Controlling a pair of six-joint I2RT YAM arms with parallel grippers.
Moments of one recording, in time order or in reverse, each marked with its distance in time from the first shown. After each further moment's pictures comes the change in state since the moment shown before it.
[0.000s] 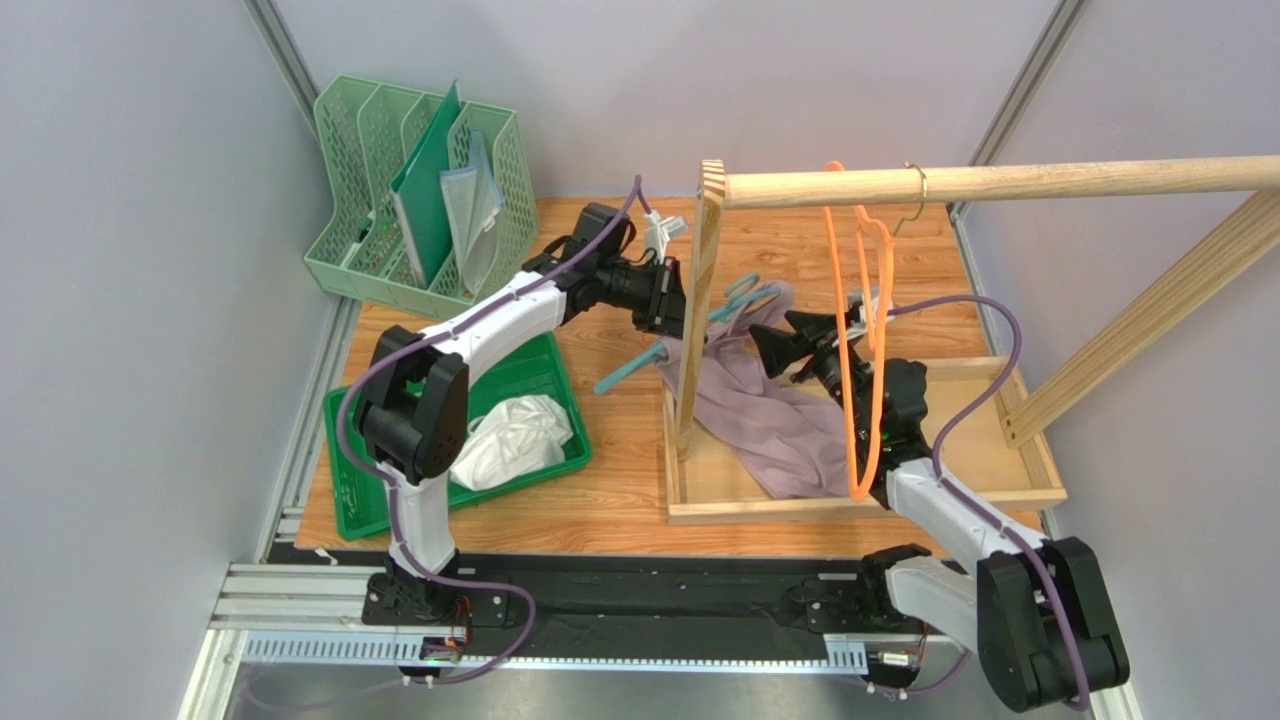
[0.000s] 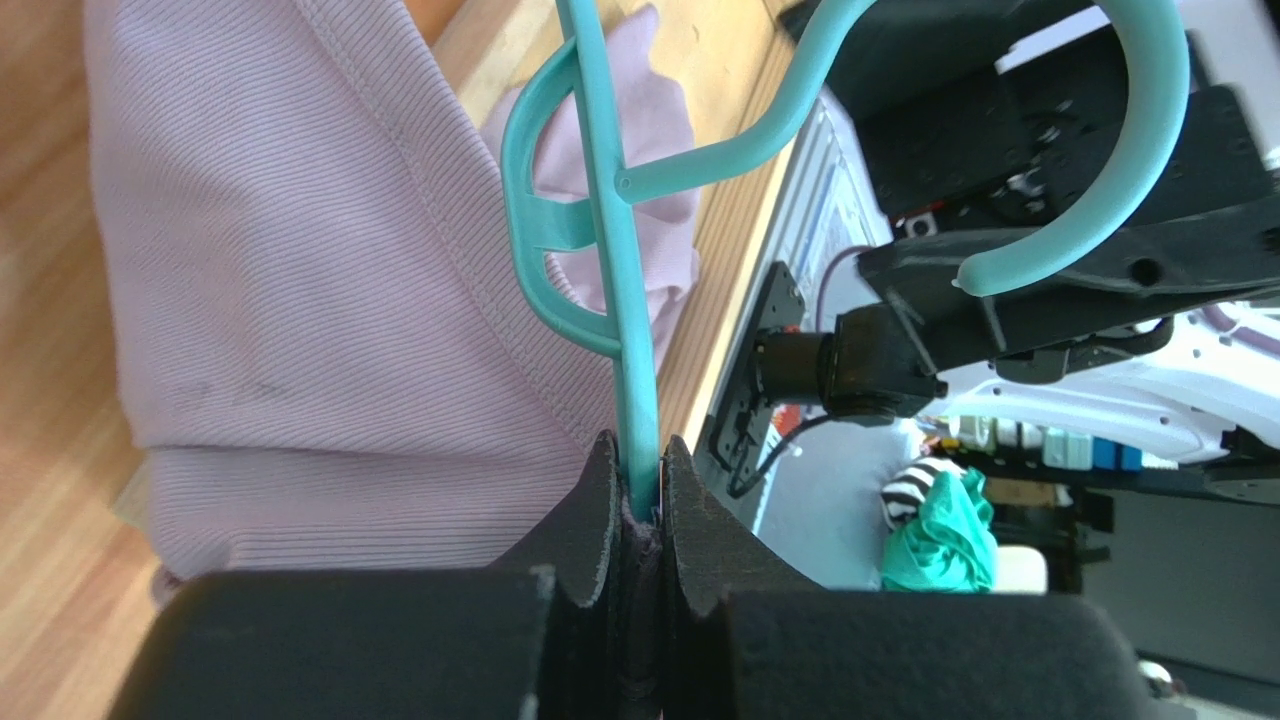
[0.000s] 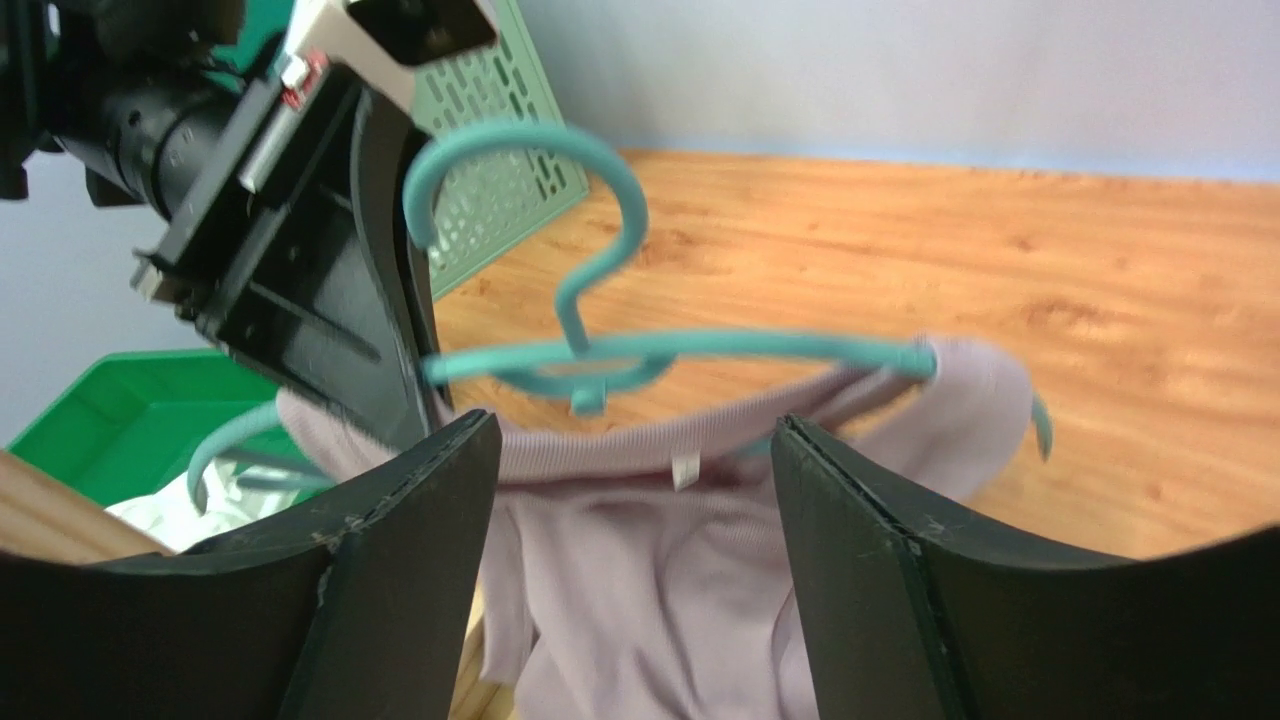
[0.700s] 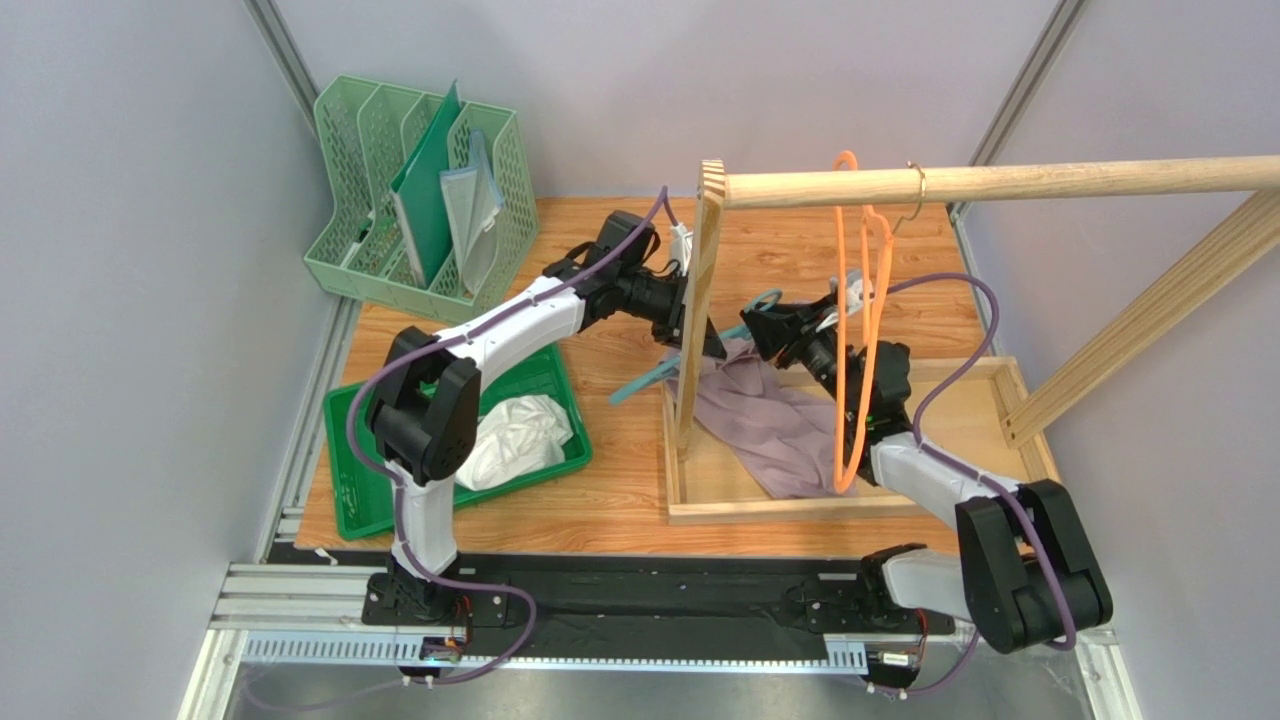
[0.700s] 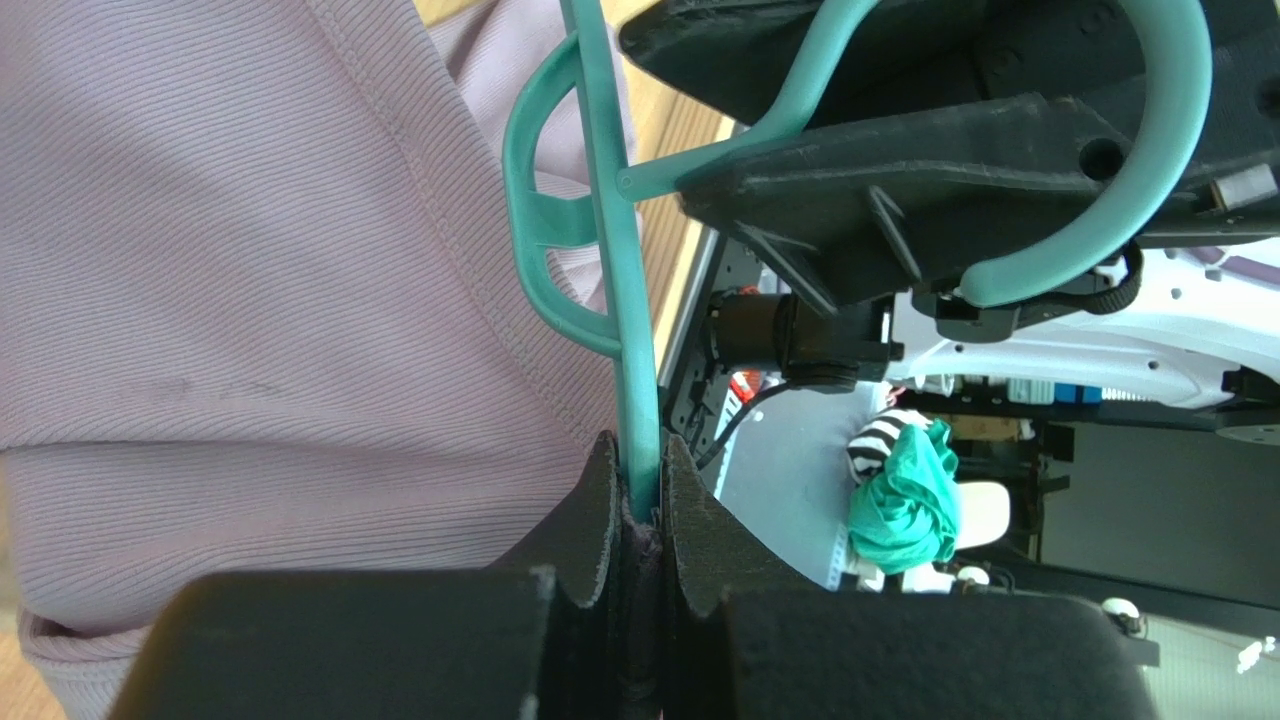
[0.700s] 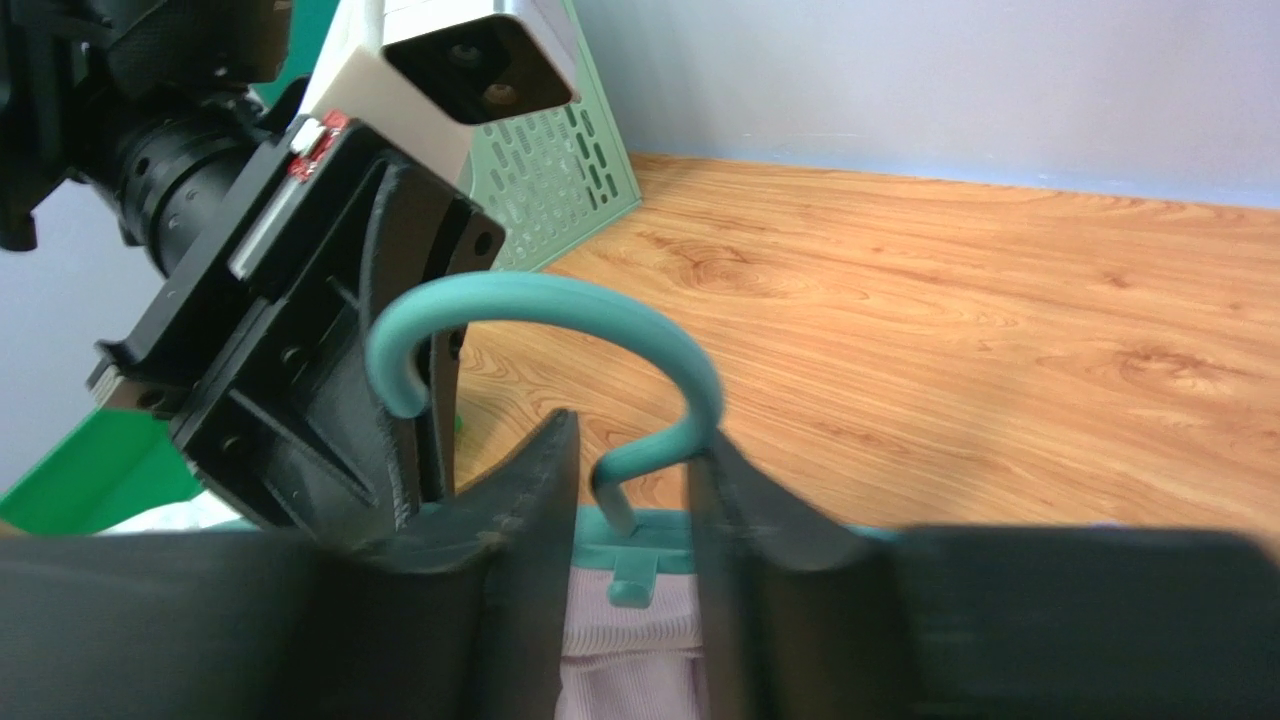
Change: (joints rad) left arm -0.075 0.029 0.032 -0.023 0.029 -0.026; right arm 0.027 0.188 0.078 0.154 -0.055 0.018
